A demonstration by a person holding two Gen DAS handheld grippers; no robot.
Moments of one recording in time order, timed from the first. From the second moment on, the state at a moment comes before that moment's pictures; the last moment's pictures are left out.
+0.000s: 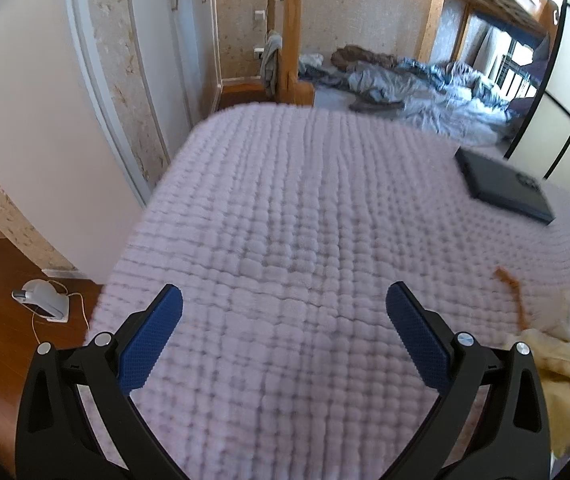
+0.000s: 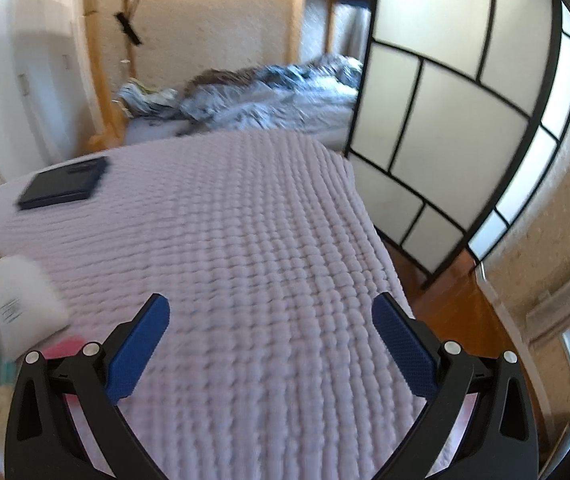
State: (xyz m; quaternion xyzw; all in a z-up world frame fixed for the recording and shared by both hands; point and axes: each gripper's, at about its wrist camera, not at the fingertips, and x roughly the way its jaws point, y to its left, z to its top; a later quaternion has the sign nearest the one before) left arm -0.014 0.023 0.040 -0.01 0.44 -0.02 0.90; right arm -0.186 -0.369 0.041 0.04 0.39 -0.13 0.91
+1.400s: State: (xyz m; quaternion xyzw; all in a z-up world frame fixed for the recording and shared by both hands) left arm -0.158 -0.088 0.052 0.04 0.46 -0.24 0.85; right arm -0.242 -0.257 0.014 0.08 0.45 -0.02 0.89
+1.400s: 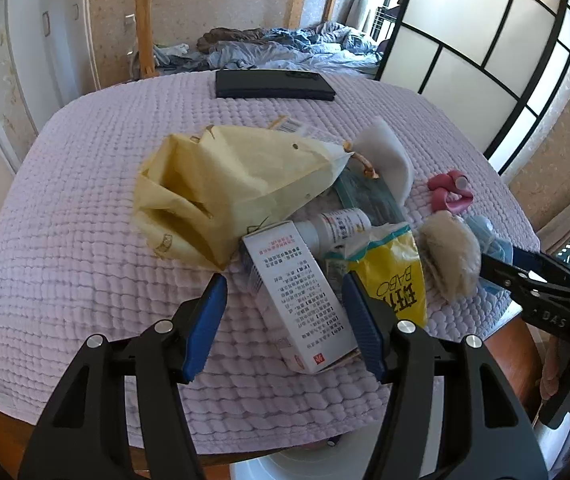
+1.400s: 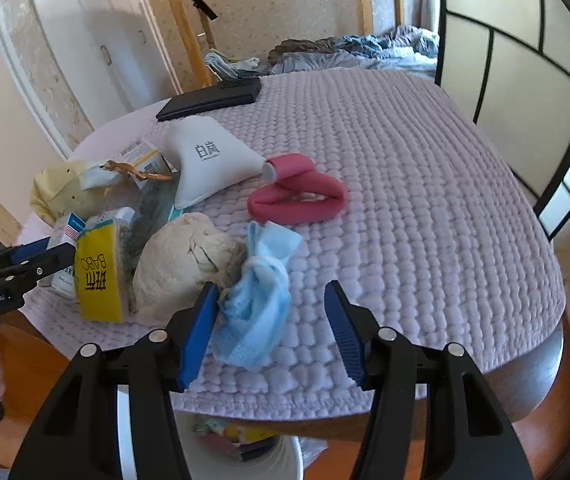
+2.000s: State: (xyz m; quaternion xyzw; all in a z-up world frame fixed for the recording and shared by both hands) left arm -0.170 -0.074 0.051 0.03 0.47 -0.25 0.85; right arm -0.266 -0.277 0.038 0.11 0.41 0.00 0.91
